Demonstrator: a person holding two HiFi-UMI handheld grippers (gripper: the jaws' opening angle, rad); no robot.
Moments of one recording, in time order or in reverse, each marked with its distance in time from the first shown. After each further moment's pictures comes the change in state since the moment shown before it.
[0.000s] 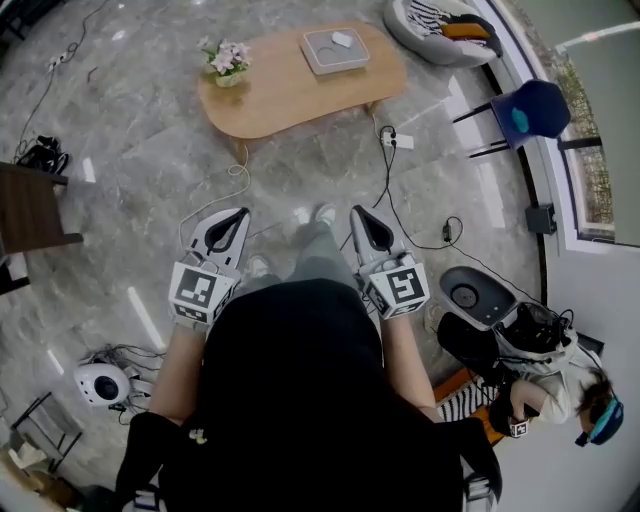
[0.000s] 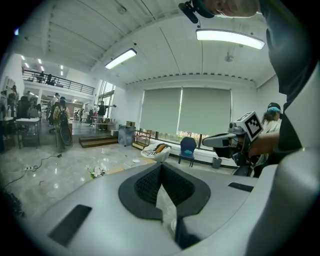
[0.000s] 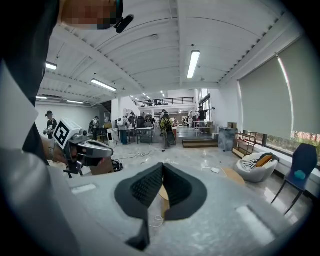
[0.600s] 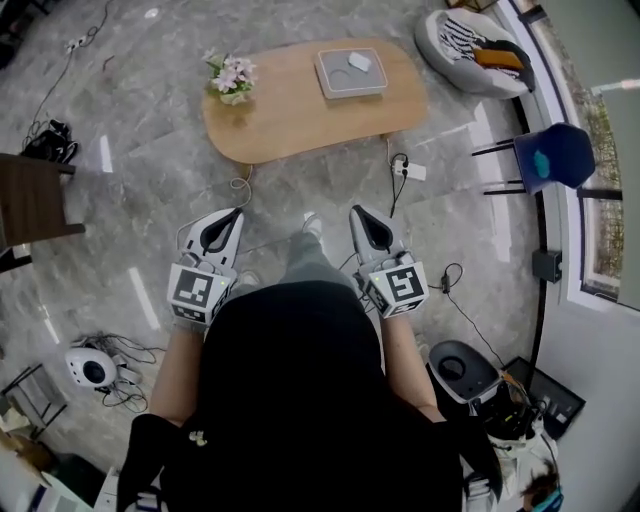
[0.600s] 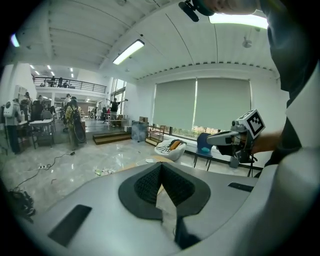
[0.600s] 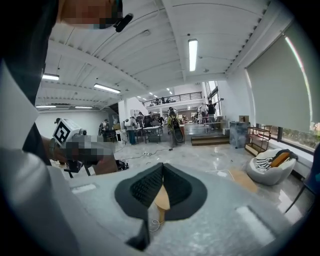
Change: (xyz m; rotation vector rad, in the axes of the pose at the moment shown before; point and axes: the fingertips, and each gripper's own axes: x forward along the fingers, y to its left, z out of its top) left arm 0.146 0.068 0.033 -0.027 0.079 0.172; right arm 0.121 -0.150 0.012 0.026 0.025 0.146
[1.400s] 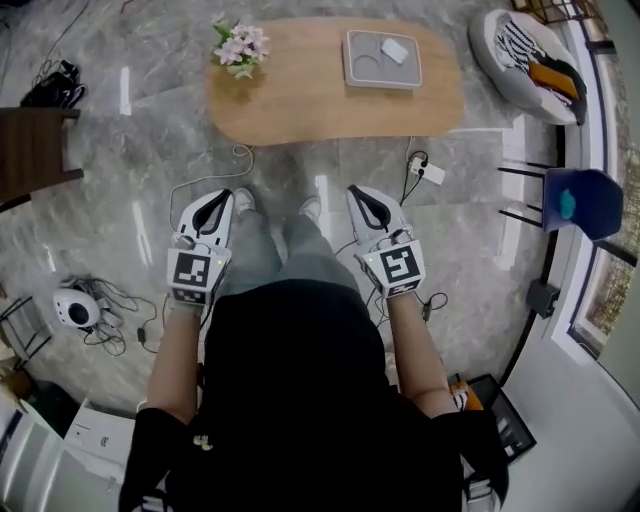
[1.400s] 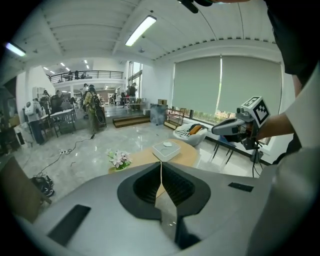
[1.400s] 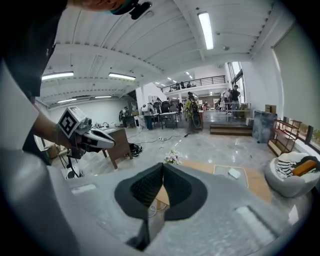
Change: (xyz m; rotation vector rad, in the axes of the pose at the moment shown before) left arm 0.132 0.049 -0.051 -0.090 0.224 0.214; right arm 0.128 -0.120 -0.045 -0.105 0.166 0.260
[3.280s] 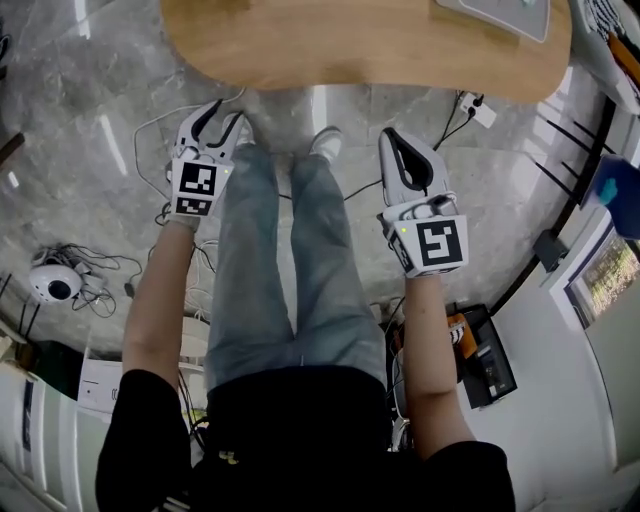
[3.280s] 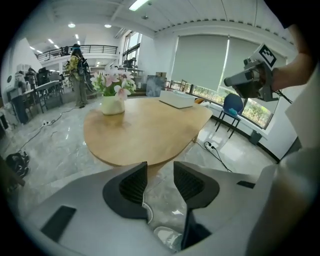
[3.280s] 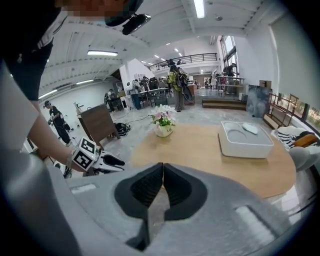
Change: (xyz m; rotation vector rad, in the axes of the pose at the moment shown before) left arm 0.307 0.136 -0.371 -0.035 0.207 -0.125; right arm 0.261 -0.048 -0.248 0.102 0.235 -0.088
